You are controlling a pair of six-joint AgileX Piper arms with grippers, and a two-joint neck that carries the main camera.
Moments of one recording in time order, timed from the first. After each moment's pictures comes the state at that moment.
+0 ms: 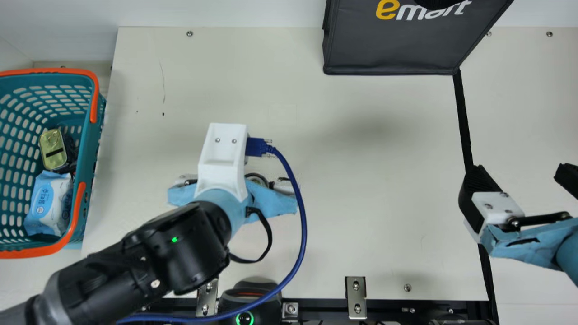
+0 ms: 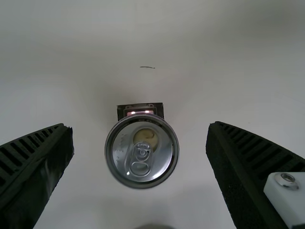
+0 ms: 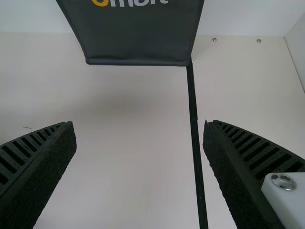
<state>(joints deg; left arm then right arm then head) -62.5 84.4 -72.5 20.5 66.4 -62.0 0.7 42.6 -69.8 -0.8 69.7 0.0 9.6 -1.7</state>
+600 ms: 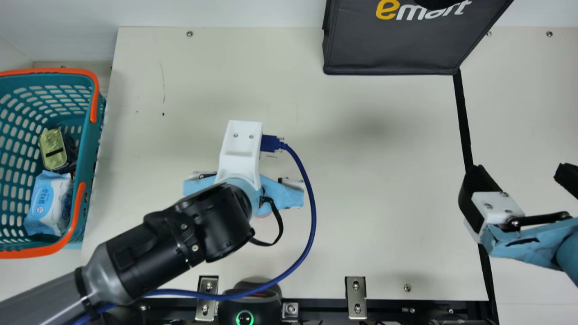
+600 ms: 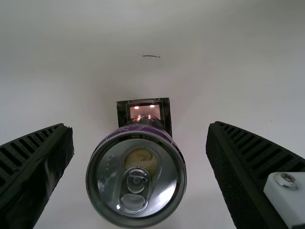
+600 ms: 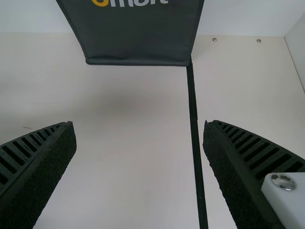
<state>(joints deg) -60.1 89.7 -72.3 17.9 64.6 -59.1 0.7 42.6 -69.8 -0.8 69.7 0.0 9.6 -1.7</state>
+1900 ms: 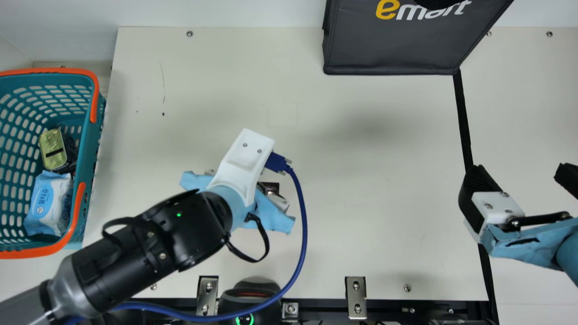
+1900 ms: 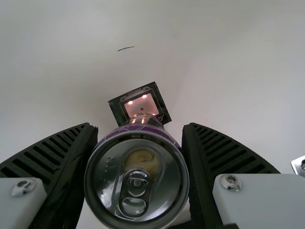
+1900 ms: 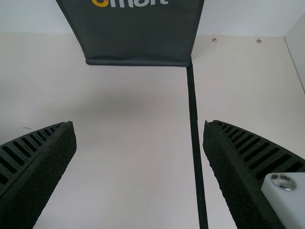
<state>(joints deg) -58.5 83.9 -67.7 12.0 60.3 -35.5 0.7 42.6 -69.8 -0.8 69.6 0.0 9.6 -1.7</state>
